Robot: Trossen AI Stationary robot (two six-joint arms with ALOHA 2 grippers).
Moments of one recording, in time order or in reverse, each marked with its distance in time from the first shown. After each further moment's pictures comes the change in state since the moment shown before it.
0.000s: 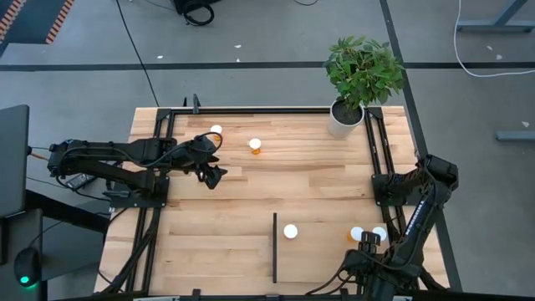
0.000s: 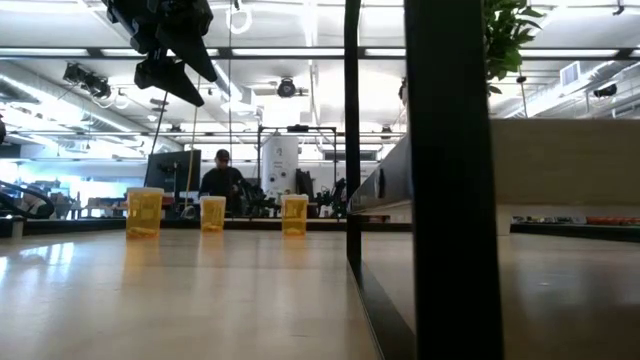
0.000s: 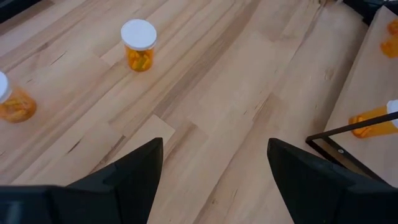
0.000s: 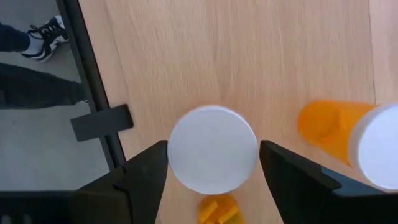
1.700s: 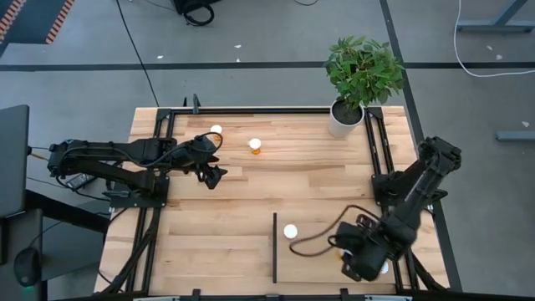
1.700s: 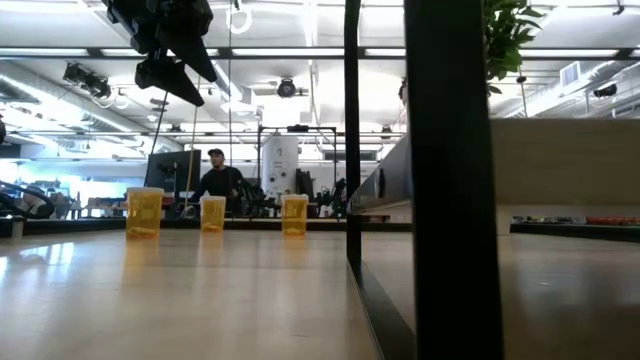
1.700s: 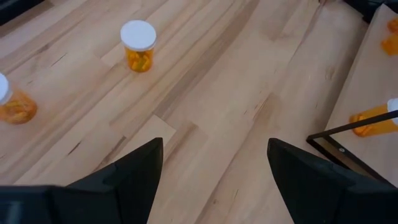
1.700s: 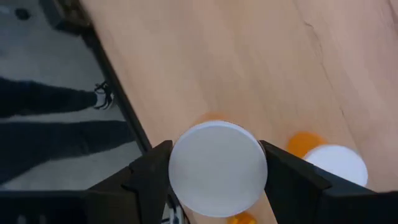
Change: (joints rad) left arm 0.000 0.000 0.000 0.001 0.000 0.011; right arm -0.182 -0.188 0.023 0.006 -0.019 0.057
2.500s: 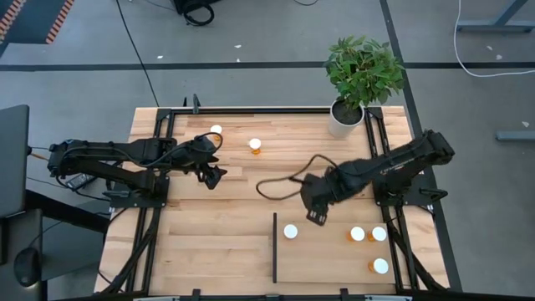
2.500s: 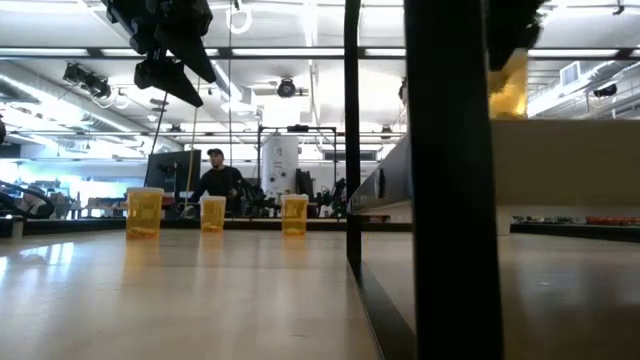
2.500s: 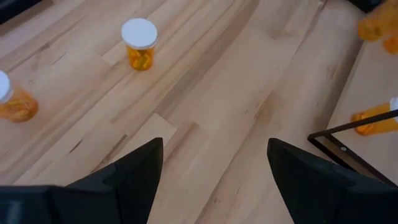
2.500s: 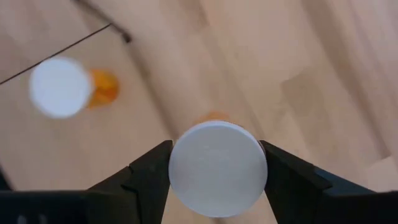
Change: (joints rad) left arm 0.000 0.000 0.000 -0.007 0.000 -0.002; right arm -0.547 0.002 0.001 -0.065 -0.028 -0.548
